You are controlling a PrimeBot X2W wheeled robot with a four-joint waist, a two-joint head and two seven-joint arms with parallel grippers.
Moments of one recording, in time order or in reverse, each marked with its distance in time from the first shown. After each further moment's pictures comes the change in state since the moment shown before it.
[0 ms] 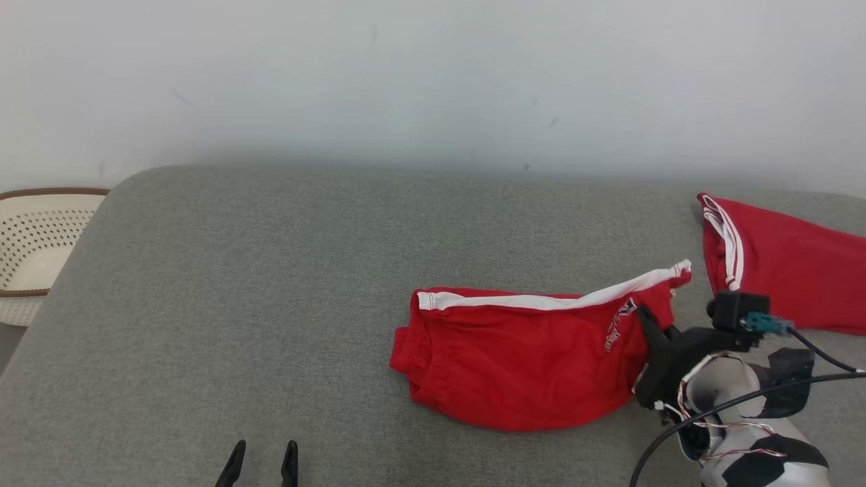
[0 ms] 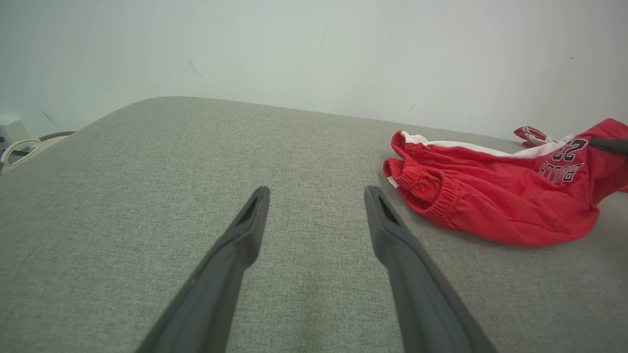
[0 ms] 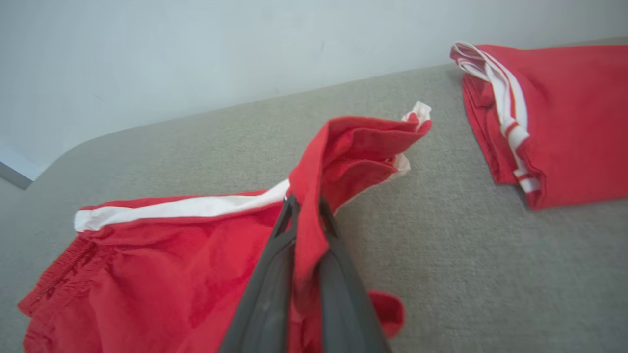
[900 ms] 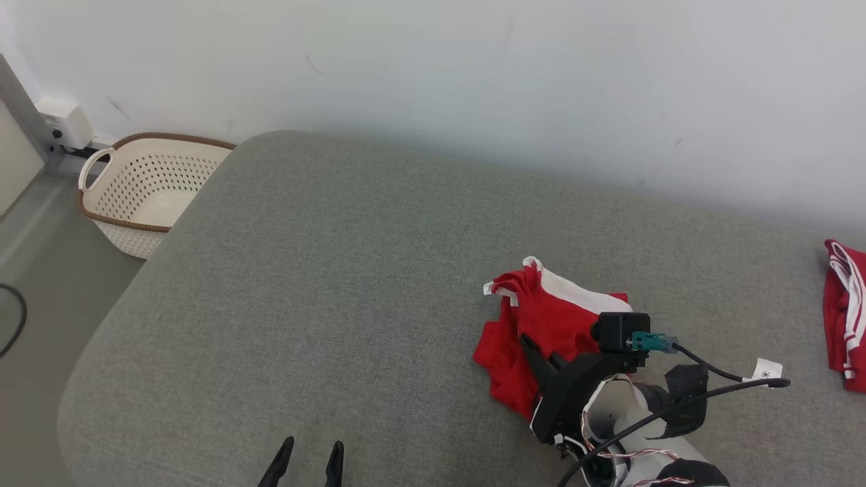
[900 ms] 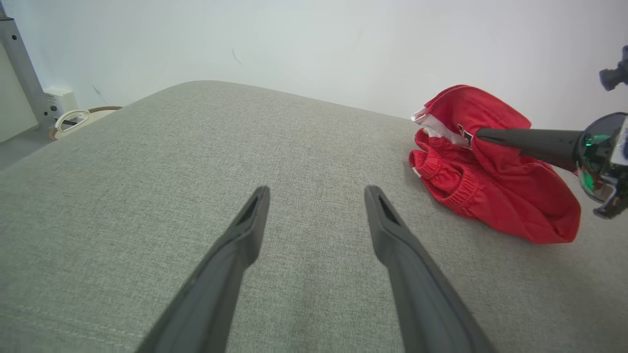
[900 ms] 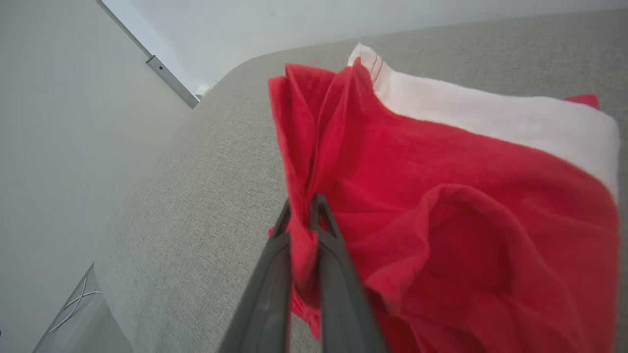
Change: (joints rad) left arm -0.042 -0.001 -0.118 0.045 -0.035 -0.008 0.000; right arm 0.038 0.164 0.161 -0.118 0.072 0.000 0.061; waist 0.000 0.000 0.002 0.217
